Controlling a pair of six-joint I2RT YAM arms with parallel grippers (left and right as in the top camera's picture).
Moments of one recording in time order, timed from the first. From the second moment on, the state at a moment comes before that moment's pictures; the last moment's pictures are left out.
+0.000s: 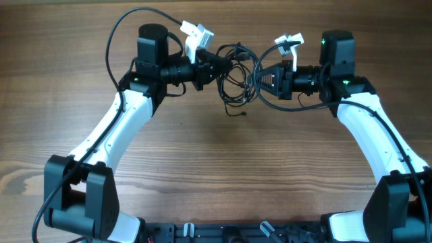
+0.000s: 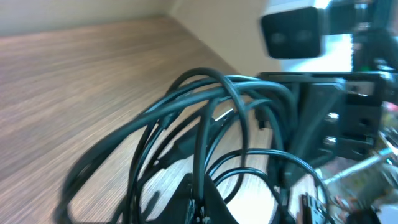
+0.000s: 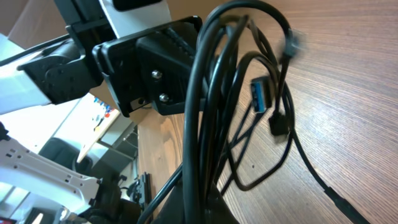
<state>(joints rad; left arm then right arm) -0.26 1.67 1.17 -0.01 0.96 -0.13 0.11 1.58 1.11 -0.26 -1.22 0.08</state>
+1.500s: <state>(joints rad) 0.14 1.42 1.17 -0.31 0.93 -0.07 0.11 1.55 1.11 -0.30 -0.80 0.18</state>
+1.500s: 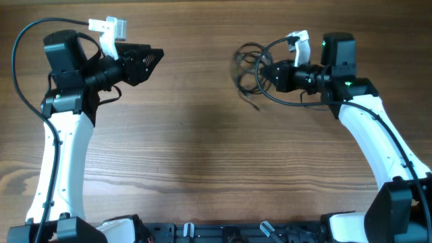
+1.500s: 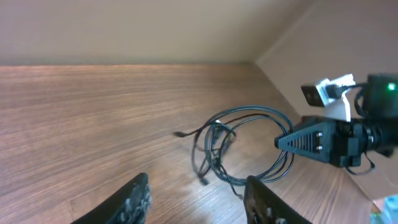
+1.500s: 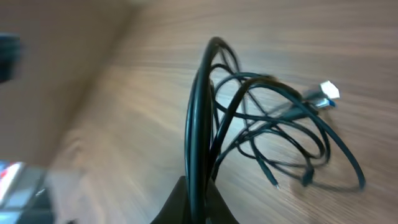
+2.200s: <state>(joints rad) -0.09 1.54 1.17 -0.30 0.96 0.01 0.16 1.55 1.11 0.18 -1.34 0.39</state>
